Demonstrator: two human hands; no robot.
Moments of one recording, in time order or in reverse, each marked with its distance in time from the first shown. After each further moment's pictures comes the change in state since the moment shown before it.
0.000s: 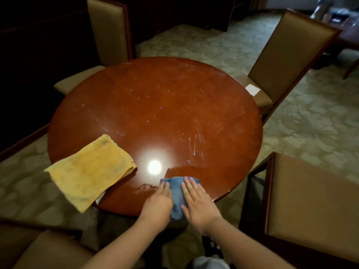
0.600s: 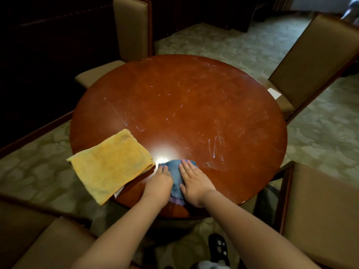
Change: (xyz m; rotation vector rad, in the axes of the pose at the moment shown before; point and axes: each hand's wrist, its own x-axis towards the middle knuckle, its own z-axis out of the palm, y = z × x) left_hand 0.019 -0.057 -0.017 -0.013 0.008 -0.134; right_hand 0.075 -0.026 -0.037 -0.025 -0.009 -0.140
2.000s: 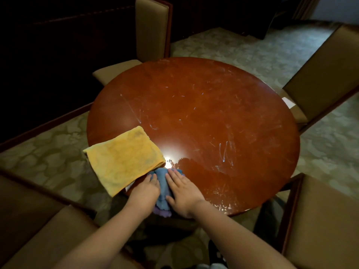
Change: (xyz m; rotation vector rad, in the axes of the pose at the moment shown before) left_hand -0.036 -0.047 0.036 0.276 -0.018 0.060; right_hand 0.011 -0.049 0.011 0.038 -0.074 -0.162
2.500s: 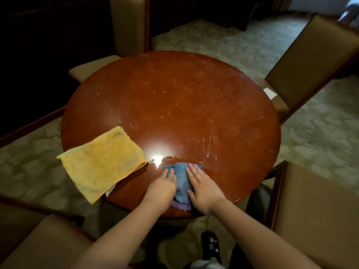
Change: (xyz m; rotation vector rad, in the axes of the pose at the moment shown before) left_hand 0.034 0.057 -0.053 -0.111 0.110 0.110; right_hand -0.054 0.073 0.000 0.047 0.112 0.154
